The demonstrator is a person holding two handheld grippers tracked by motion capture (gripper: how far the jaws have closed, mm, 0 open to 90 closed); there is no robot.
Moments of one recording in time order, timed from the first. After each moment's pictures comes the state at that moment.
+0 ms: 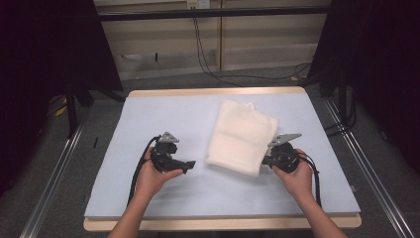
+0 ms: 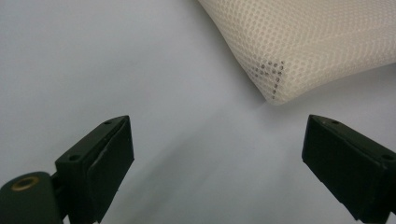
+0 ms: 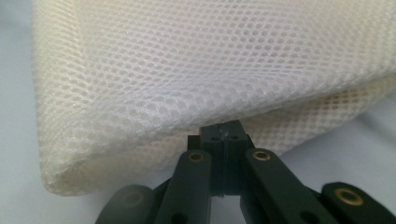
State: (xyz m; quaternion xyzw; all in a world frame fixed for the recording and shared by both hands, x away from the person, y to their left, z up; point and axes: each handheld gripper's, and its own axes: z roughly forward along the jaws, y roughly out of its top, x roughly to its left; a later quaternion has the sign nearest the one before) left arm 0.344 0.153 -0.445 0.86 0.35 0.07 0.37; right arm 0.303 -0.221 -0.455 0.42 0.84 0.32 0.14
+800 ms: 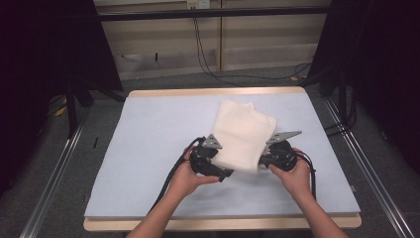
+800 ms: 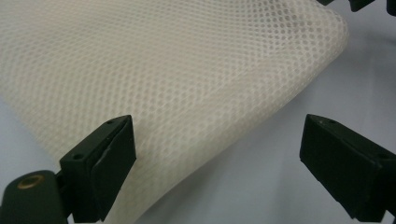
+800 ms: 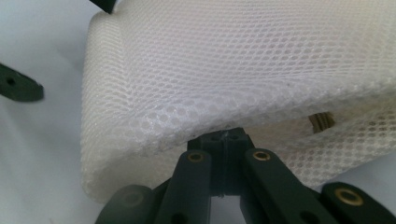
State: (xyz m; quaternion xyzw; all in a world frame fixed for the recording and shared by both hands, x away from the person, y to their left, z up) left arm 0.326 0.042 -0.437 0.90 0.20 0.04 0.39; right arm 0.303 -0.214 -0.447 0.41 0.83 0.37 0.09
